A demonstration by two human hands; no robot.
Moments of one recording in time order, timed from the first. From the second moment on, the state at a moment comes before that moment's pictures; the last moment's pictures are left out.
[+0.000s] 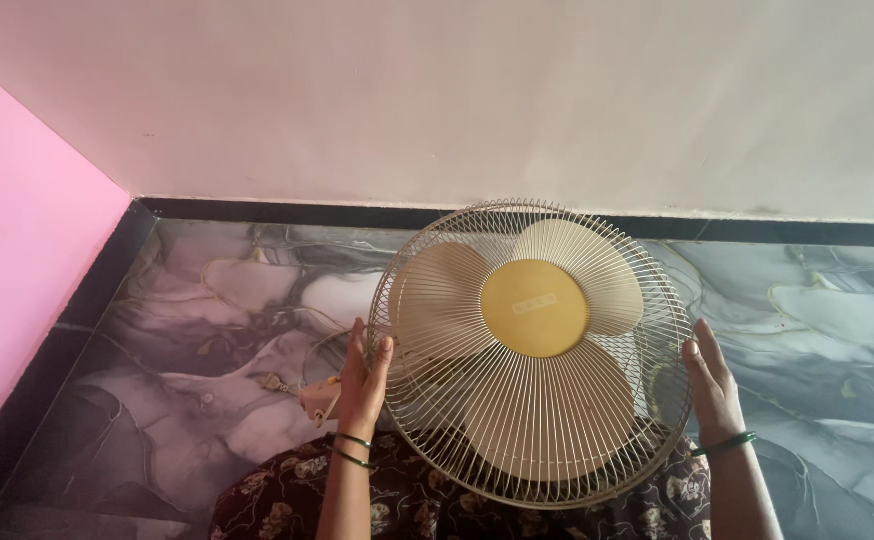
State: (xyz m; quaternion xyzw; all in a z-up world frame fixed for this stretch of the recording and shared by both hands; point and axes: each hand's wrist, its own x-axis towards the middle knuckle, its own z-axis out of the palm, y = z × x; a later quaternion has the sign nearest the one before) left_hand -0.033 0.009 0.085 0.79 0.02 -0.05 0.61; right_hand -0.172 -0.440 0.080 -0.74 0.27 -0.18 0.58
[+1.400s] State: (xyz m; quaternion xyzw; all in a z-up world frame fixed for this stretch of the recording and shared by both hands) left_hand -0.034 -0.004 0.071 0.77 0.00 0.02 0.63; right_hand -0.175 -0.420 0.097 -0.75 0.26 -0.19 0.58
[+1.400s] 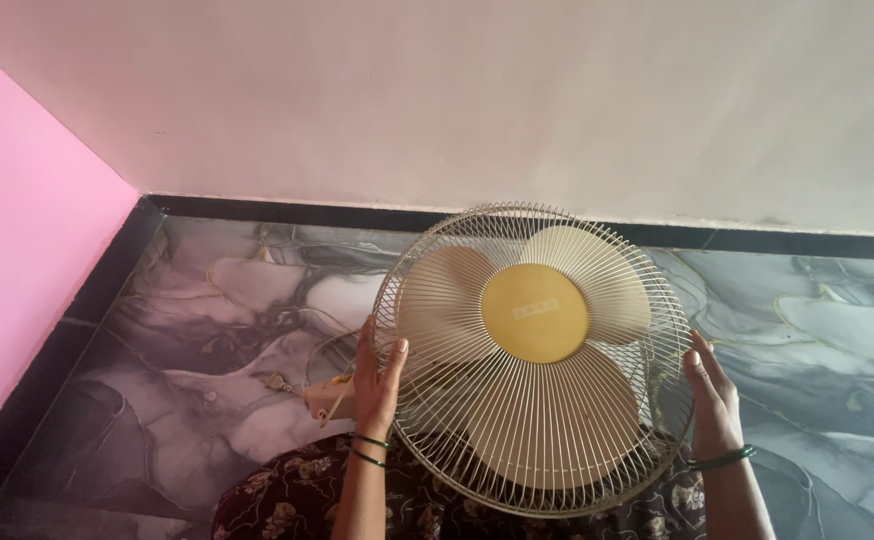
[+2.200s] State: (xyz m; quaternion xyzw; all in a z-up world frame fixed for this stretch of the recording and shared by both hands) left_hand -0.030 0.006 0.113 0.74 -0.06 0.09 0.67; right_hand -0.174 -0.392 0.165 -0.69 0.19 -0.24 0.66
